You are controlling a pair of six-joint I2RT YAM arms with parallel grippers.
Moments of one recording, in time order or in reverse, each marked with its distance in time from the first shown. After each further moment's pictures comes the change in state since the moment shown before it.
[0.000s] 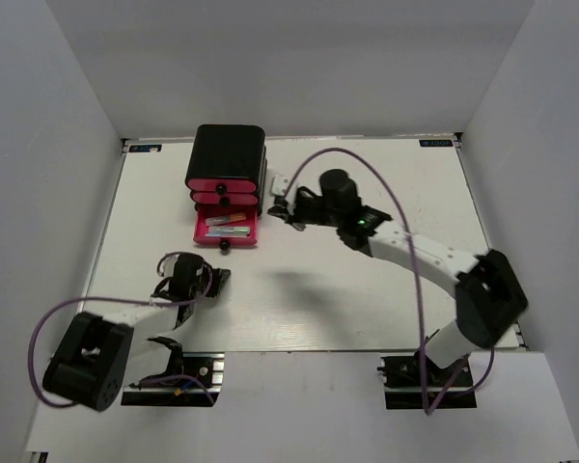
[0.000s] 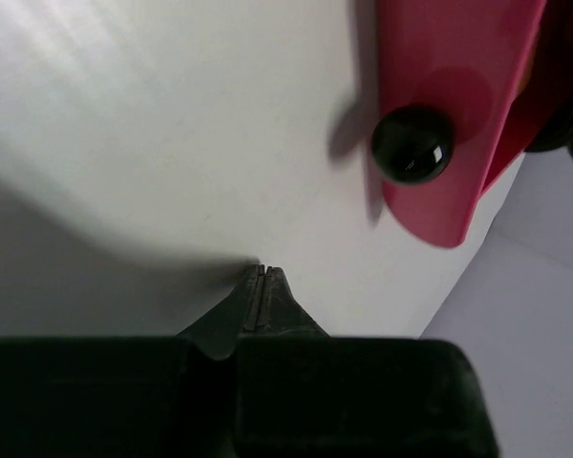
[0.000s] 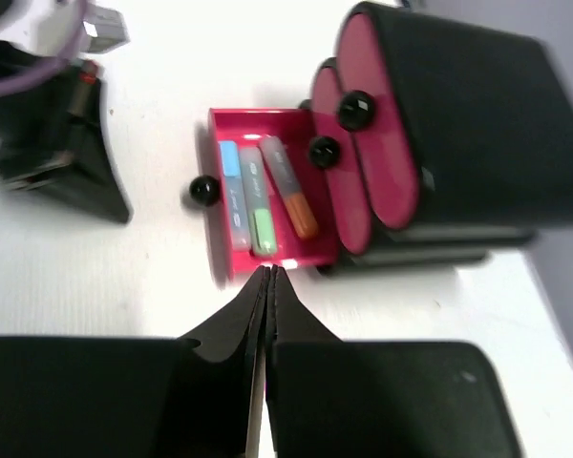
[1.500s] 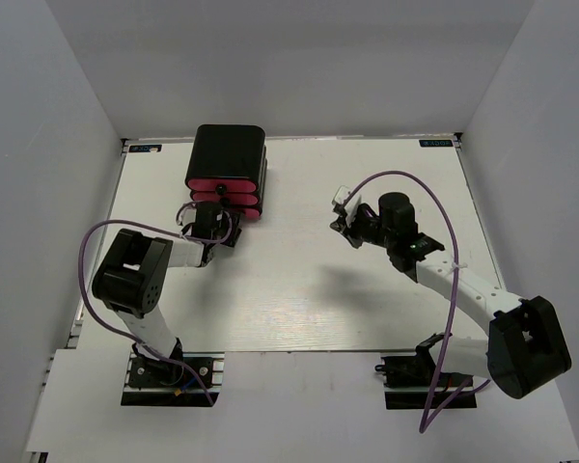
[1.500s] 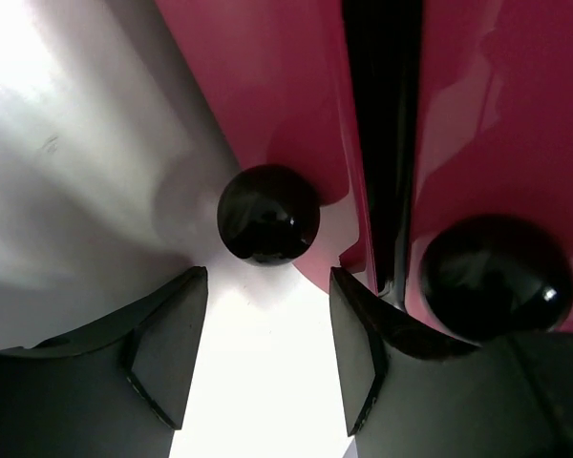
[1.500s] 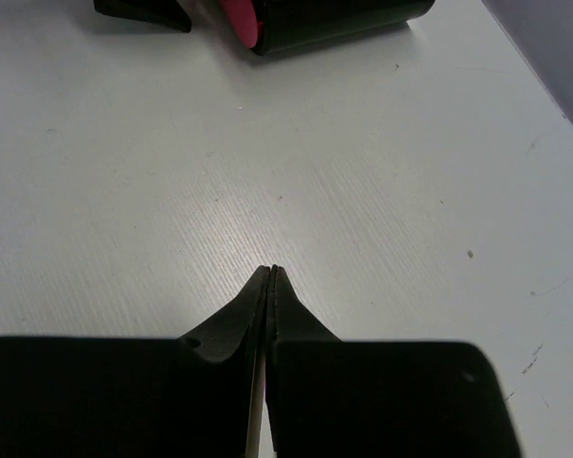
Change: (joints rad) left arm 0.023 0.643 0.558 0.151 -0.048 0.027; right arm -0.303 -0.421 -0.473 -0.026 0.034 0.044
